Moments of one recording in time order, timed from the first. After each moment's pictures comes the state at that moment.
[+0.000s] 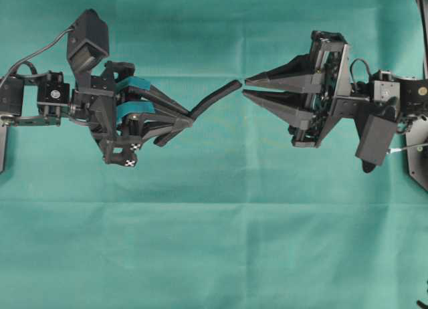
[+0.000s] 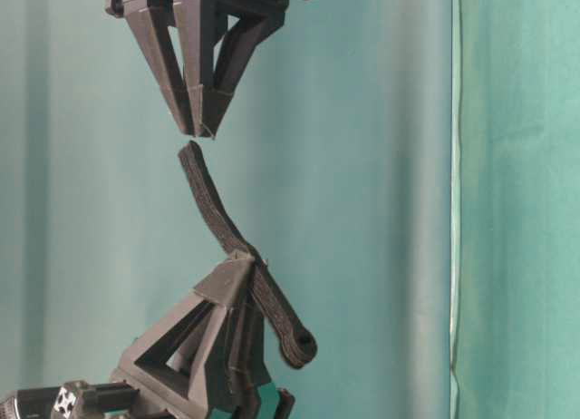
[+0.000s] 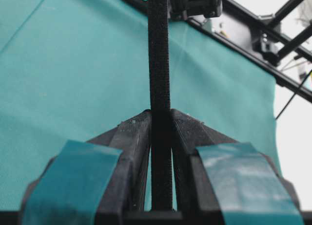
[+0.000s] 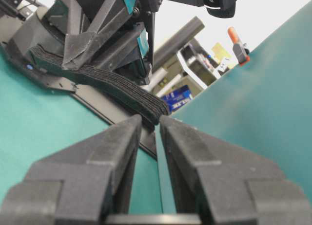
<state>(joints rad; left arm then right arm) 0.02 -0.31 0.79 -0.03 -0.26 -0.49 -0.13 -0.28 0.97 -0.10 -0.85 -0.56</state>
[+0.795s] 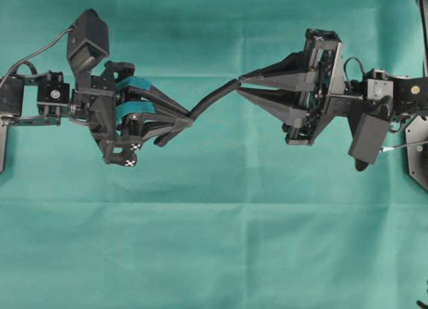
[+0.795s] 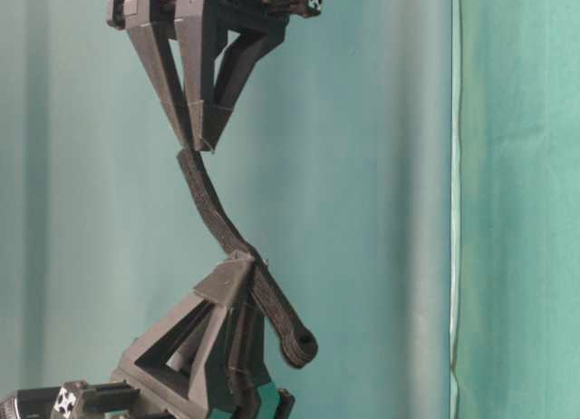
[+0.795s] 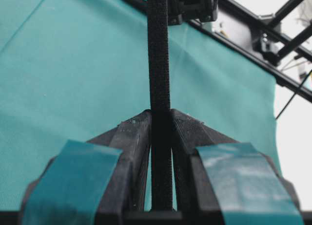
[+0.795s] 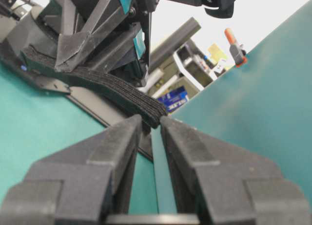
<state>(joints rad) 0.02 -0.31 0.79 -0.03 -0.26 -0.49 -0.14 -0.25 0.94 -0.10 -0.88 -0.57</state>
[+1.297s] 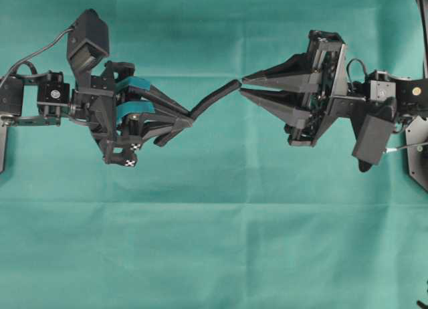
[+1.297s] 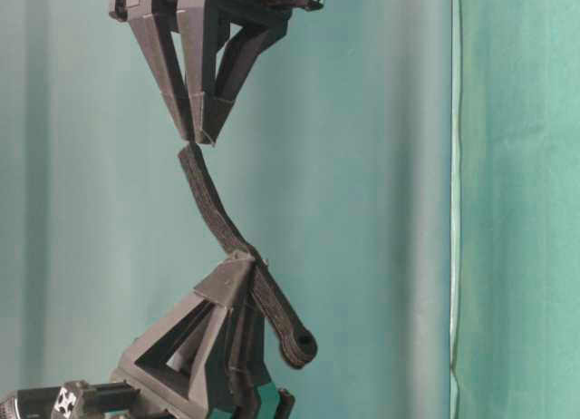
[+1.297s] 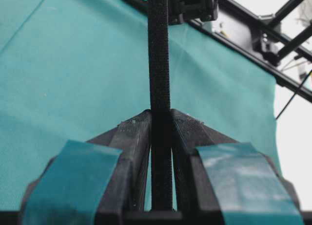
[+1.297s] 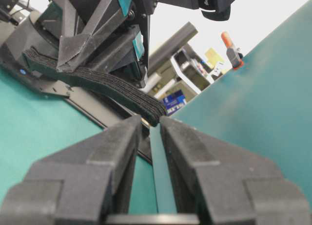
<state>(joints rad) 0.02 -0.31 0.79 -0.03 -0.26 -0.49 -0.14 -0.25 0.96 -0.10 -0.91 -0.56</state>
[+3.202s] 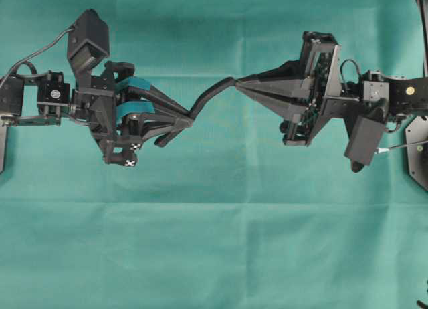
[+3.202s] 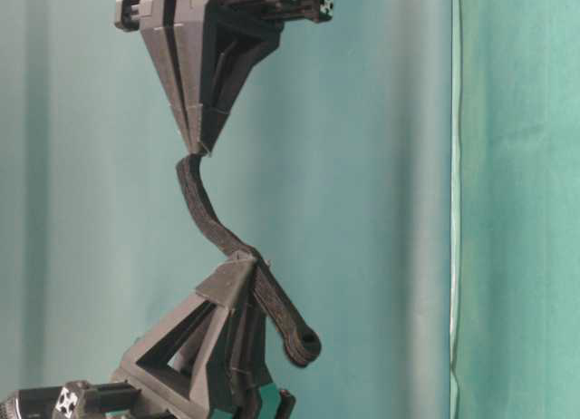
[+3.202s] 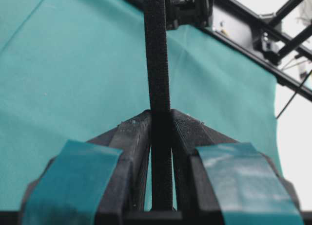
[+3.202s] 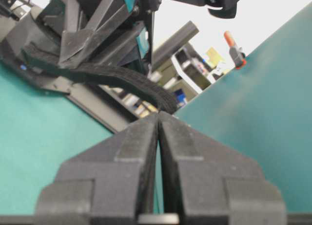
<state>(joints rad) 0.02 -0.31 0.79 -0.03 -0.26 -0.49 -0.14 -0.21 0.95 -0.12 -0.91 -0.56</state>
